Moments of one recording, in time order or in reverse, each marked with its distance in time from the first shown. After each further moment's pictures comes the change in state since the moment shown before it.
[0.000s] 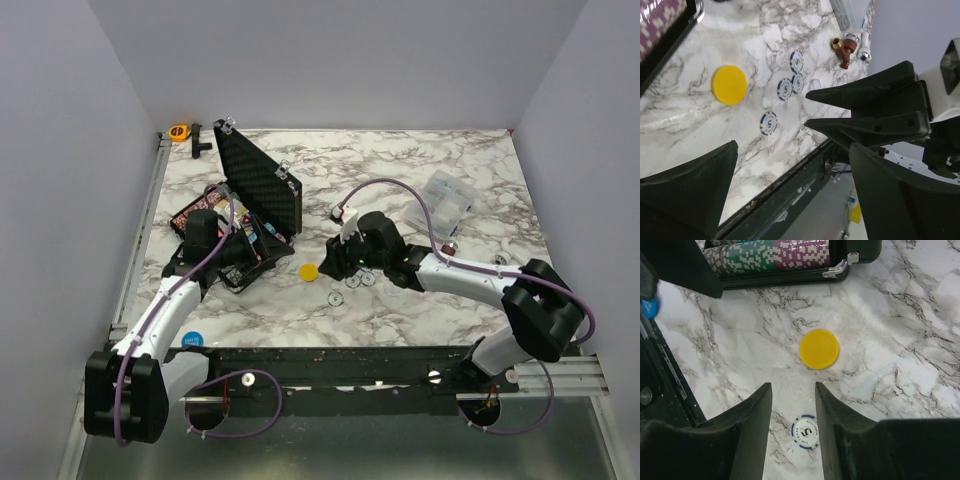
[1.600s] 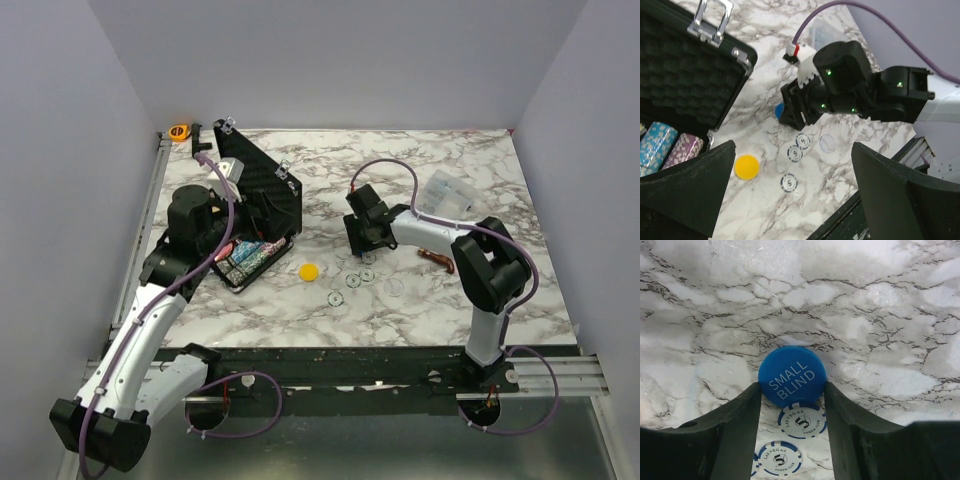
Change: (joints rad) left arm -0.189 -0.123 0.415 -0.156 -0.342 0.359; right arm -0.177 0.397 0.409 -0.556 0.404 0.089
